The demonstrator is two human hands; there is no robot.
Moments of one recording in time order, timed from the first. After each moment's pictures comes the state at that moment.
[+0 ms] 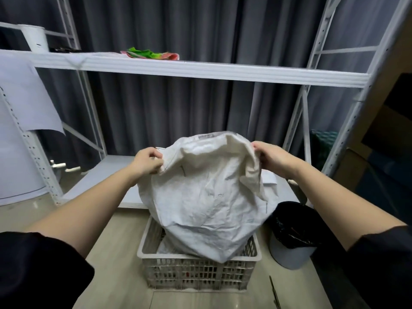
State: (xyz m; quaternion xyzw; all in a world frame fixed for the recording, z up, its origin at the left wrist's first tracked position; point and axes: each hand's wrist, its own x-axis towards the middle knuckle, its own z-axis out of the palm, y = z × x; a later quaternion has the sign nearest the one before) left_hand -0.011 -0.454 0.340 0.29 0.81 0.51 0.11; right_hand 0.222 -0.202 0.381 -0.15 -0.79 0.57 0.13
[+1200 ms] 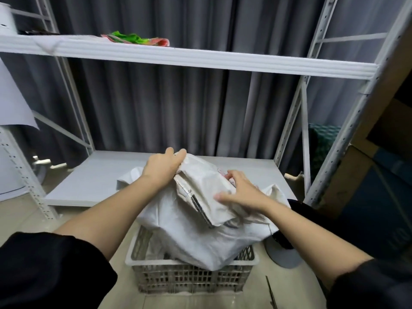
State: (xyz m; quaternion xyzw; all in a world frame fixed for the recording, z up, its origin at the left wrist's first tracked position) left_hand 0.010 -0.385 0.322 0.45 0.87 -0.02 -0.20; right_hand 0.191 -0.225 0.285 -0.22 -0.93 0.30 0.09
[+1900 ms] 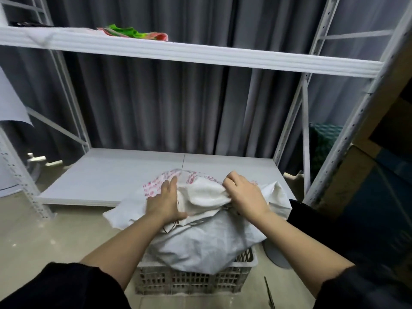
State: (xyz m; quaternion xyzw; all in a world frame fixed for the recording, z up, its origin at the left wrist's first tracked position) left_hand 0.019 -0.385 0.219 0.36 0.92 0.10 0.07; right_hand 0.189 -0.220 0.257 -0.09 -0.95 -0.10 0.27
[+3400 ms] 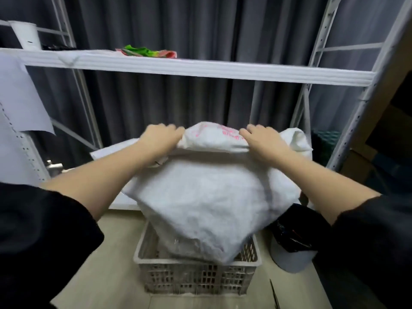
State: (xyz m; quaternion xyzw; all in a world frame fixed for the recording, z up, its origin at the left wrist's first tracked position) left_hand 0.015 -0.411 0.410 0.48 0.82 -0.03 -0.31; right_hand 0.184 -0.193 0.402 -0.14 -0.92 -0.27 0.25
